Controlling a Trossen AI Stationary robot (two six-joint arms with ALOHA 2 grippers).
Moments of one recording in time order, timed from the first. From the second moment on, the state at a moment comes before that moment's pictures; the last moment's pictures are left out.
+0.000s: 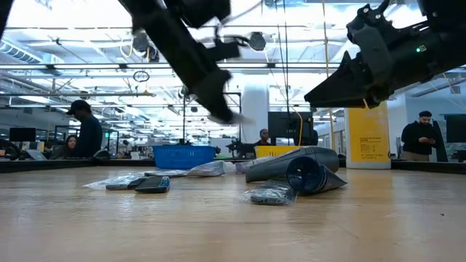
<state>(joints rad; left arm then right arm) 0.00 1.72 1.13 -0.28 -0.45 0.00 0.47 1.47 0.42 0.60 0.89 0.42</state>
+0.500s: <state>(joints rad) 0.68 1.67 1.13 -0.47 -0.04 0.51 0.40 1.47 0.42 0.49 0.91 0.46</state>
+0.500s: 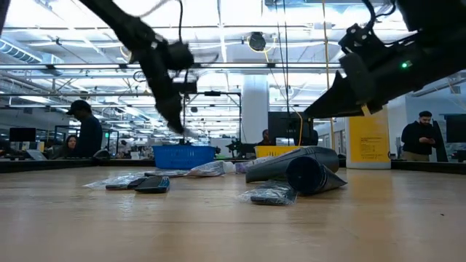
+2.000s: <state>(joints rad) 0.14 1.60 0.53 0.81 0.11 -0.09 -0.02 1.42 0.51 0.45 -0.11 0.11</state>
